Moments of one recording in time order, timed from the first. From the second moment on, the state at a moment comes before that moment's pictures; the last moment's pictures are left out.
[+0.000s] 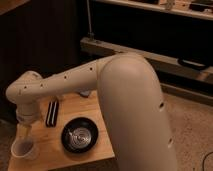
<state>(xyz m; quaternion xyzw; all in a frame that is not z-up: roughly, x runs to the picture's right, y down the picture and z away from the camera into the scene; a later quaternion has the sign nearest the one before) -0.347 0.175 0.661 -0.42 -0.05 0.24 0.87</state>
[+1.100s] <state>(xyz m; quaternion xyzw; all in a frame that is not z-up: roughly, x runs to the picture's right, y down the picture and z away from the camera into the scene) -0.365 0.201 0.679 -0.47 -0.07 0.19 0.86</state>
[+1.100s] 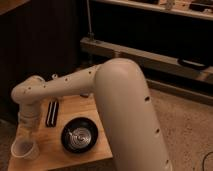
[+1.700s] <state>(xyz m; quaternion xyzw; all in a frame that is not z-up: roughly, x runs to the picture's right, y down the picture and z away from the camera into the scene) -0.365 0.220 0.693 -0.50 -0.06 0.18 0.85</state>
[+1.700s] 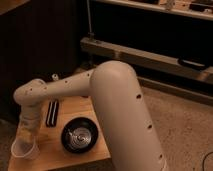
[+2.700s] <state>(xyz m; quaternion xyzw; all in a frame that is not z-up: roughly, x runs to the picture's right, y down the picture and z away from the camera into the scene) -0.329 0.186 0.637 -0.48 -0.10 0.21 0.85</state>
